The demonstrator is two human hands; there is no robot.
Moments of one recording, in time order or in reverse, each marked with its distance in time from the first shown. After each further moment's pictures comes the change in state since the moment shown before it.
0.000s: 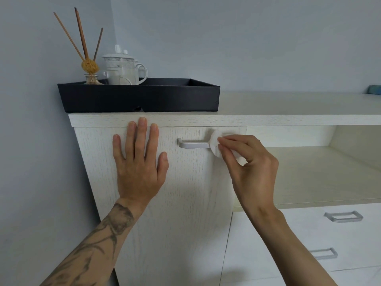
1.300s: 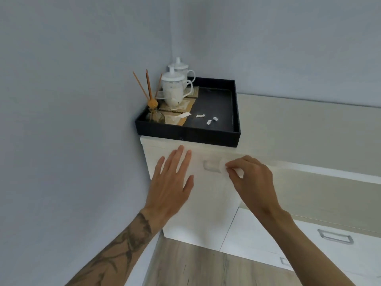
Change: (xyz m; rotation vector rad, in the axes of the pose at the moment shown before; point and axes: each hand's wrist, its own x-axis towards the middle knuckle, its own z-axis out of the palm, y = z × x) left_hand 0.110 0.045 -0.167 0.002 -0.971 -0.264; right_hand 0.112 -0.055 -0.051 -0.057 -0.706 0.155
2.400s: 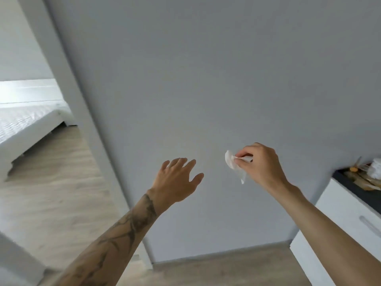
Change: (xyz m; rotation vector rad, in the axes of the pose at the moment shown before) left_hand -0.474 0.307 -0.713 0.344 -0.165 -1.214; right_hand -0.199 -0.454 -0.465 0.643 -0.696 -0.780
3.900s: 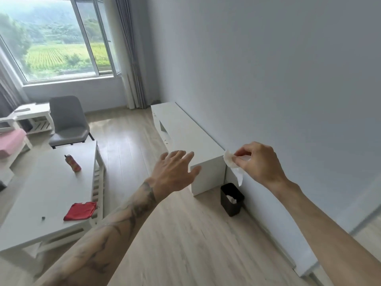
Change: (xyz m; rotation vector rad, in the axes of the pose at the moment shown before) left_hand -1.041 -1.032 -0.222 0.103 0.105 -1.259; right_hand -0.496 -1.278 0.714 0.470 -0.787 -0.921
